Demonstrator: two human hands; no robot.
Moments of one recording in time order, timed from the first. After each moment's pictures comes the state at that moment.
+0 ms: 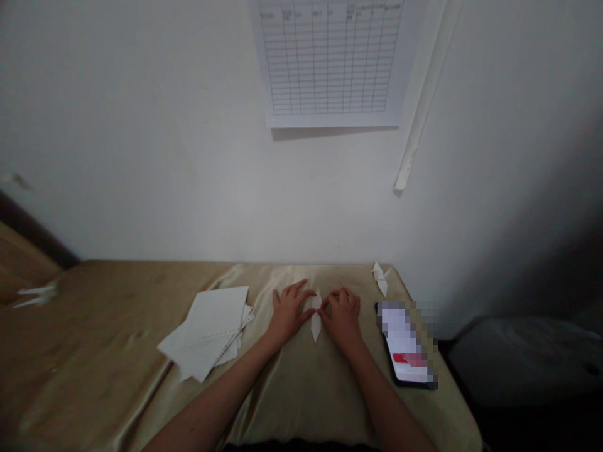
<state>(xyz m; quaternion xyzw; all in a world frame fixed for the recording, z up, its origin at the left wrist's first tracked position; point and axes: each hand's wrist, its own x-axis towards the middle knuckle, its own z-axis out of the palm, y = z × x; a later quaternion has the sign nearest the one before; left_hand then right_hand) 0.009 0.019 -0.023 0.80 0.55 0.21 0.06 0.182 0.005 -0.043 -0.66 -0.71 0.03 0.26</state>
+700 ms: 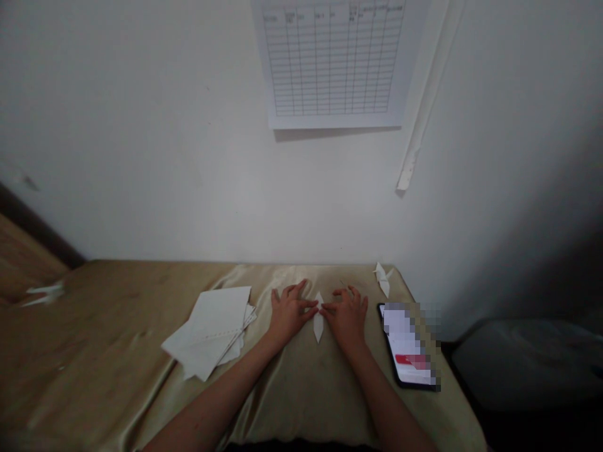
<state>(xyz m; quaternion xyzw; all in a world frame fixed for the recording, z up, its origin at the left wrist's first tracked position) 0.006 0.021 -0.022 0.80 0.57 0.18 0.06 0.183 0.002 -0.034 -0.68 -0.69 0.03 0.26</state>
